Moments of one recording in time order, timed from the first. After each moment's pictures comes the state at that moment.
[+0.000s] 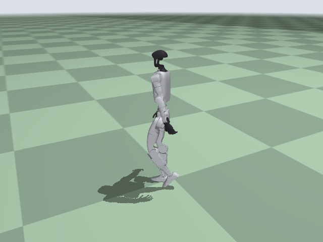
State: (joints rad) left arm 0.23 0.11 0.34 1.63 0.62 -0.02 -0.28; right arm -0.14 -0.18 -0.32 1.36 -0.68 -0.04 0.12; waist -0.22 -0.07 -0.07; left_leg -0.34 -0.08 0.18 0.81 0.16 -0.03; right_leg -0.14 0.01 -0.16 0.07 -0.03 -0.18
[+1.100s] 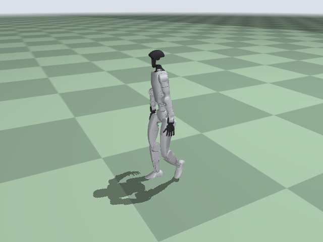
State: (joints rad) left arm 0.05 0.14 0.35 1.65 0.40 -0.27 -0.08; right arm -0.14 -0.27 -0.39 1.63 -0.65 0.00 0.28; waist -0.26 -0.02 -0.04; left_leg -0.23 0.04 0.44 0.94 0.12 0.04; right_leg -0.22 -0.16 -0.12 0.17 0.02 0.03
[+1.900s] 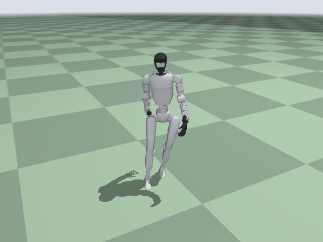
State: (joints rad) left arm -0.24 0.18 0.21 1.18 0.30 -0.32 -0.24; right arm 0.18 -0.09 -0.38 1.68 -0.92 -0.03 0.34; waist -0.24 0.11 -0.03; left_leg -0.08 -0.19 -0.12 0.24 -0.22 0.26; right_leg -0.42 -0.05 -0.01 0.32 0.06 0.00
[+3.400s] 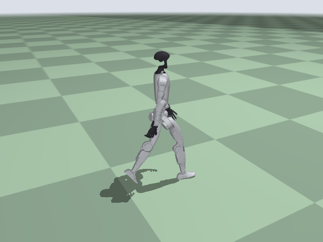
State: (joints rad) left arm -0.07 0.12 0.36 1.42 0.13 -0.18 -0.27; right arm 0.13 -0.20 -0.40 1.68 -0.77 0.08 0.16; waist -0.42 0.10 -0.10; left_leg 0.23 -0.17 -0.19 0.31 0.28 -0.03; right_leg -0.50 -0.07 -0.16 0.20 0.10 0.03
